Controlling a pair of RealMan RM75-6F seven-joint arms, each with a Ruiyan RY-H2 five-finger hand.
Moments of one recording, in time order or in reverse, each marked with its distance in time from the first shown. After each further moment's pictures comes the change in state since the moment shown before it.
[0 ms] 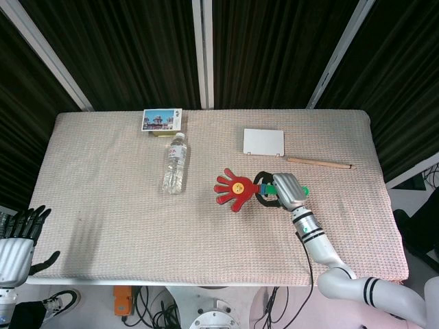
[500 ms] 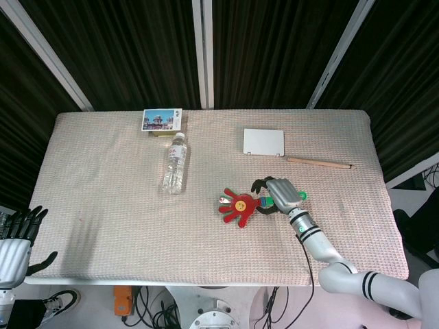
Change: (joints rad) left arm 0.005 0.001 0.000 0.008 -0.007 0.001 -0.012; right arm 0.057 0.045 -0.047 0.008 0.109 -0.148 -0.144
